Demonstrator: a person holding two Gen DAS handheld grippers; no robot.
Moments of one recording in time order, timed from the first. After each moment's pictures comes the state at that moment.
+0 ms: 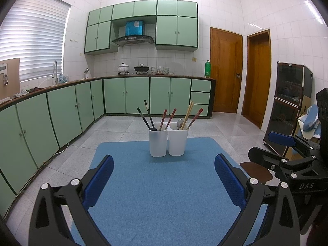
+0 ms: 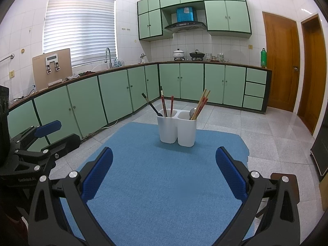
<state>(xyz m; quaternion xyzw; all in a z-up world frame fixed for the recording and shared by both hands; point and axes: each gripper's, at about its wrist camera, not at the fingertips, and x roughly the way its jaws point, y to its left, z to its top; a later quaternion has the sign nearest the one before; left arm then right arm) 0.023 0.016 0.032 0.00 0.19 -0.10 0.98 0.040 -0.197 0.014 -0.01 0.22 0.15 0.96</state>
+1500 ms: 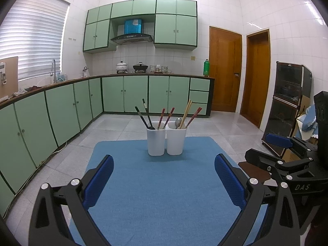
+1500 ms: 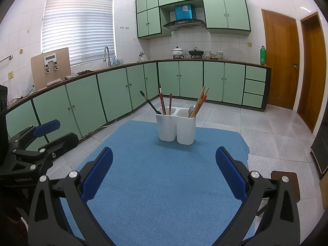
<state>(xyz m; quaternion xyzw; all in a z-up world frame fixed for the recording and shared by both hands) 0.029 0.013 0.029 0.00 0.19 -0.10 0.98 0.041 -0.194 0.006 -0.01 0.23 0.15 0.96</state>
